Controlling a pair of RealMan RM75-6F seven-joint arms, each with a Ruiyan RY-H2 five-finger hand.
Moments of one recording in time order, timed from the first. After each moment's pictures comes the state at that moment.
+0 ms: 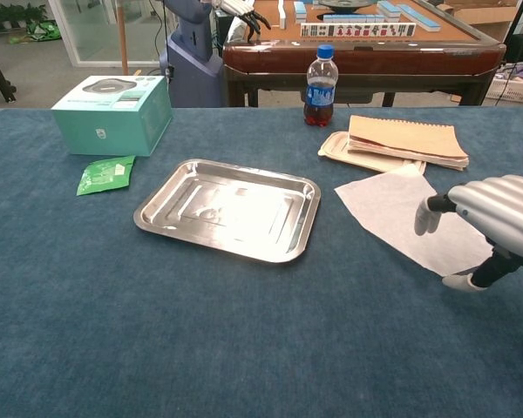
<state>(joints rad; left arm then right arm) 0.05 -1.12 0.03 -1.55 1.57 1.61 -0.06 0.35 -1.58 0.10 -1.58 -1.31 1.16 -0.65</state>
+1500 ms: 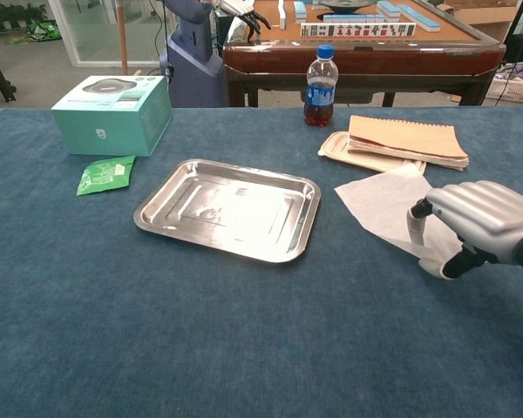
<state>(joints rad) 0.06 -1.13 0.02 -1.52 1.56 1.60 -0.08 0.44 -1.67 0.11 -1.46 -1.20 1.14 -0.62</state>
